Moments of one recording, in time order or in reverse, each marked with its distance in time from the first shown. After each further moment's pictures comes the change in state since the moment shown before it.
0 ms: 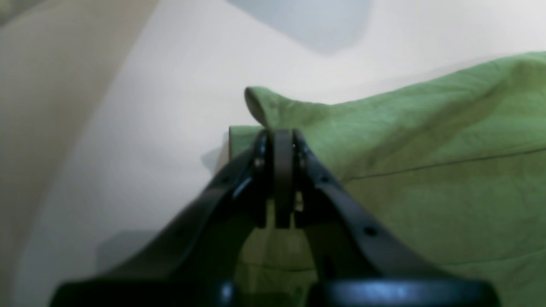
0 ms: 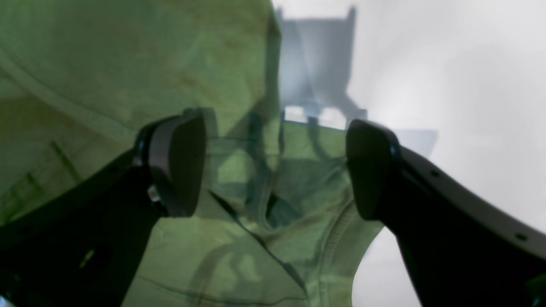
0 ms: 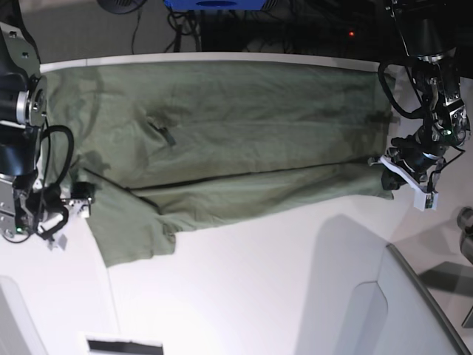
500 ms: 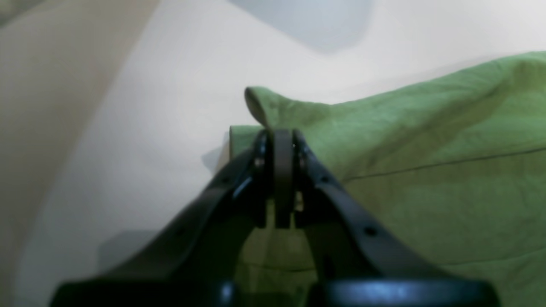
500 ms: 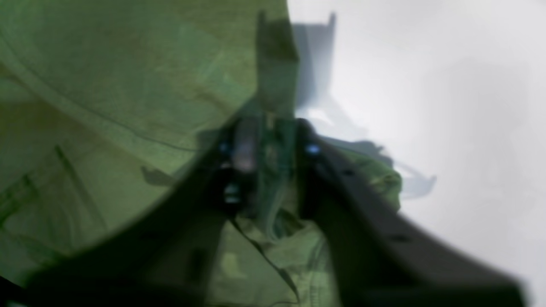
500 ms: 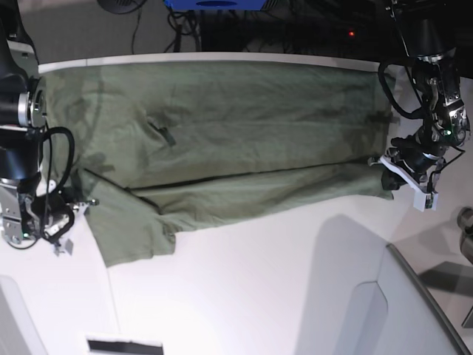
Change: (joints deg) left arm 0.0 0.0 0.0 0.0 0.2 0.0 0.0; right arm 0.9 0.0 -5.1 0.0 0.3 -0.2 0.8
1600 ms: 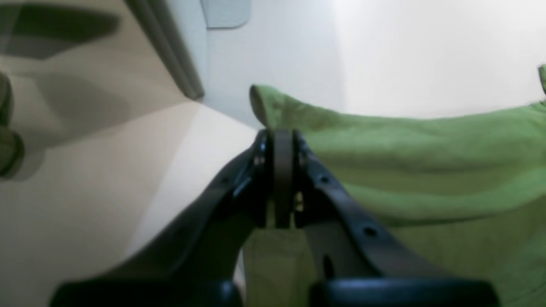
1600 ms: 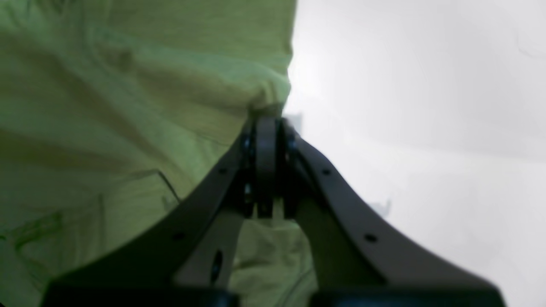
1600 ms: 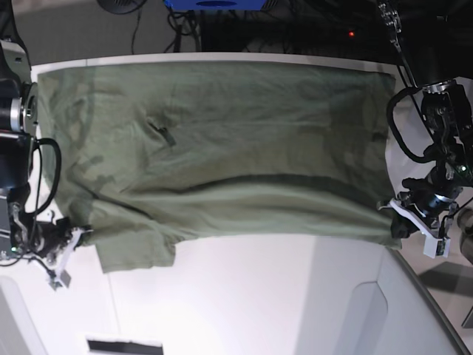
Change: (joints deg) left arm -8.3 -0.2 -0.3 6.3 0.3 -0.2 5.1; right arm 1.5 1.7 -0.4 5.0 -0.5 9.1 11.8
